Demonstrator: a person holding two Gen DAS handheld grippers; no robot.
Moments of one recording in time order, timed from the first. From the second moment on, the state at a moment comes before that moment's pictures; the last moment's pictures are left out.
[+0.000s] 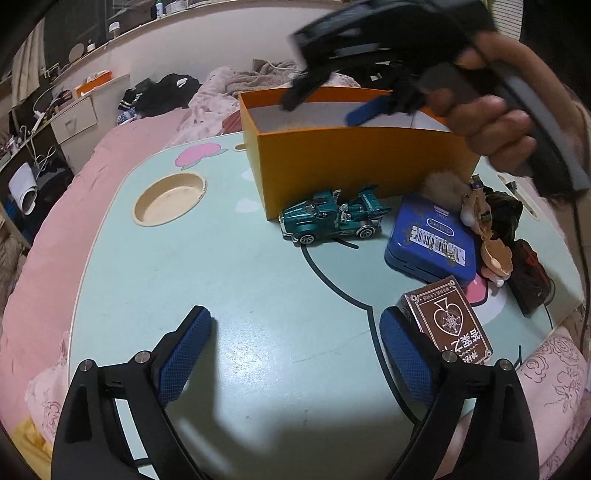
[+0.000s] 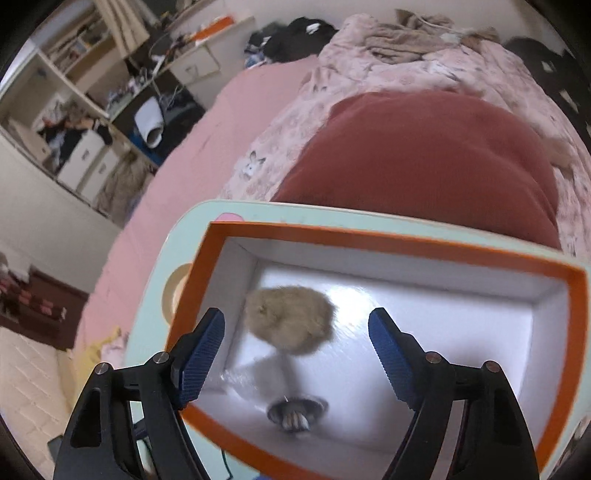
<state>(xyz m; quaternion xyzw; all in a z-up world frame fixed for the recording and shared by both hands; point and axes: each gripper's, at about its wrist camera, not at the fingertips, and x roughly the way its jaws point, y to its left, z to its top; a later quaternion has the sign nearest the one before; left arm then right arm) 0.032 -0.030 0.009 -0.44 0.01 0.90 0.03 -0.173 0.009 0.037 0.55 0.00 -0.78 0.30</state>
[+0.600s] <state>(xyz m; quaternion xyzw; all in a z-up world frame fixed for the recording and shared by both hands) 0.031 -0.028 0.008 -0.44 0.01 0.90 0.04 -0.153 0.009 0.048 0.48 0.07 -0.82 0.29</state>
